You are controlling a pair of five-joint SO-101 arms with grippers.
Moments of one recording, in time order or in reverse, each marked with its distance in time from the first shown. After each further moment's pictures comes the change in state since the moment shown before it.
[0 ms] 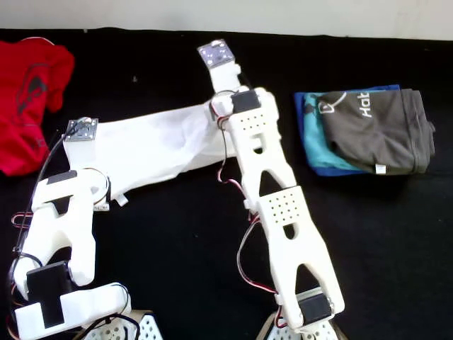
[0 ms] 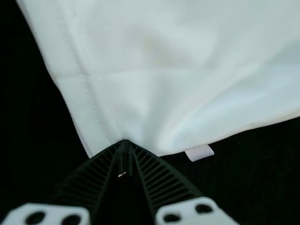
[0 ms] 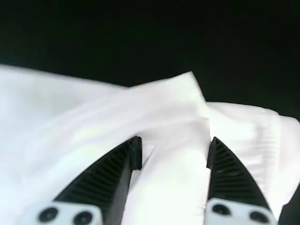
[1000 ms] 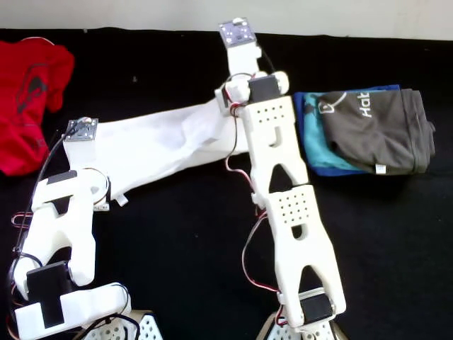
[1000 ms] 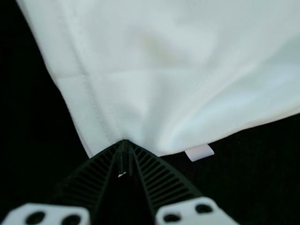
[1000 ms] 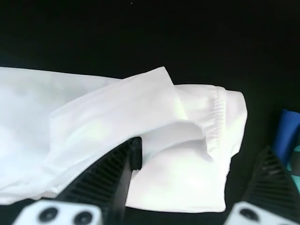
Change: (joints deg) left arm 0.0 0.0 0.0 0.0 0.0; right arm 2.4 -10.0 -5.4 16.2 0.8
